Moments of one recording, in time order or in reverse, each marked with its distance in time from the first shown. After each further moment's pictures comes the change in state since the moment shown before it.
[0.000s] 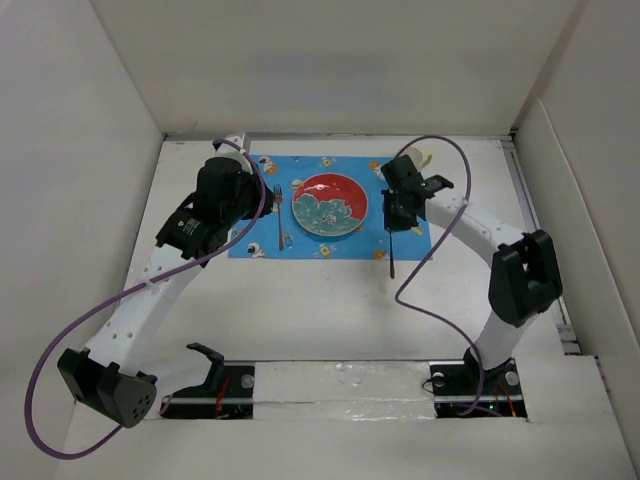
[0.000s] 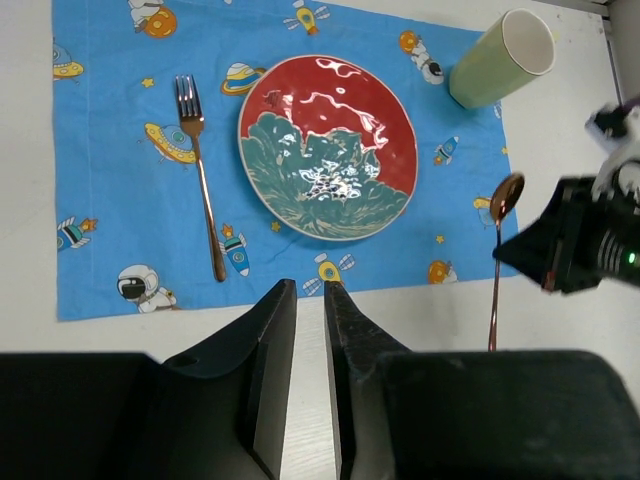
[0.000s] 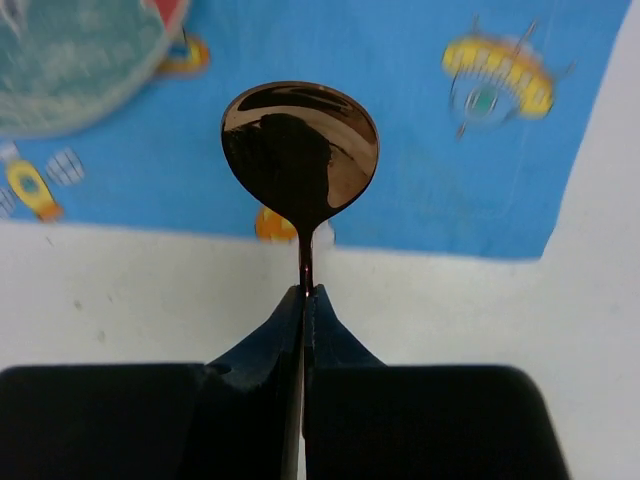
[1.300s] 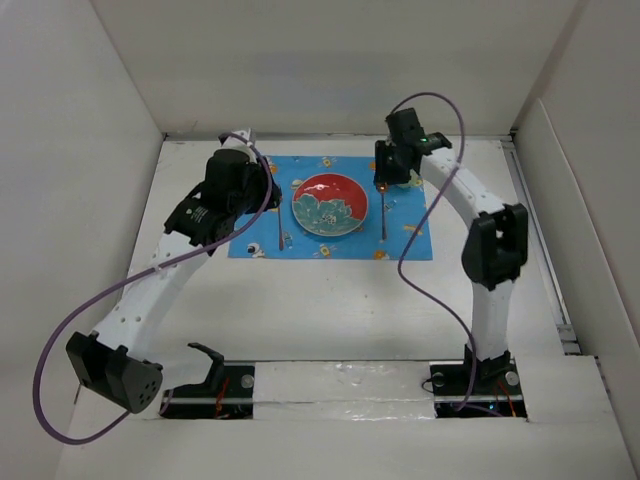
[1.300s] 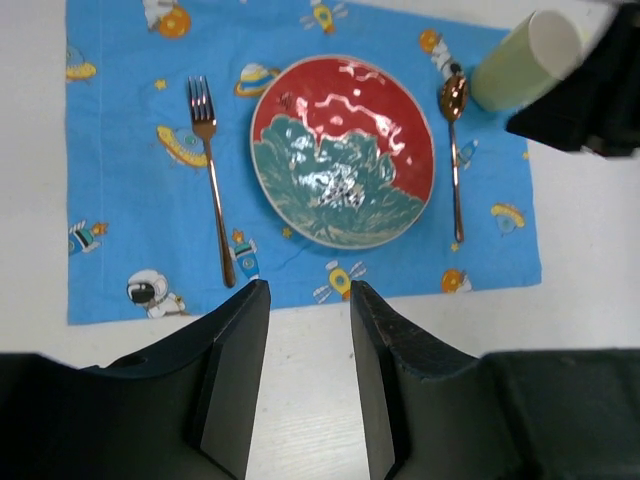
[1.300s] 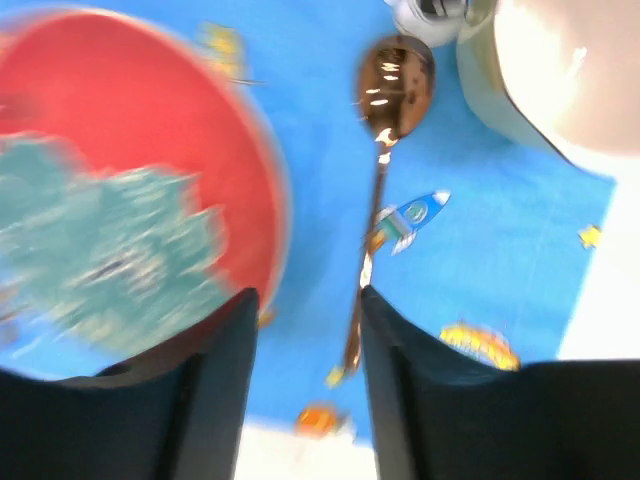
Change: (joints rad) left arm 0.000 0.071 0.034 -0.021 -0.020 0.006; right arm -0.142 0.449 0.655 -0.060 -0.119 -0.121
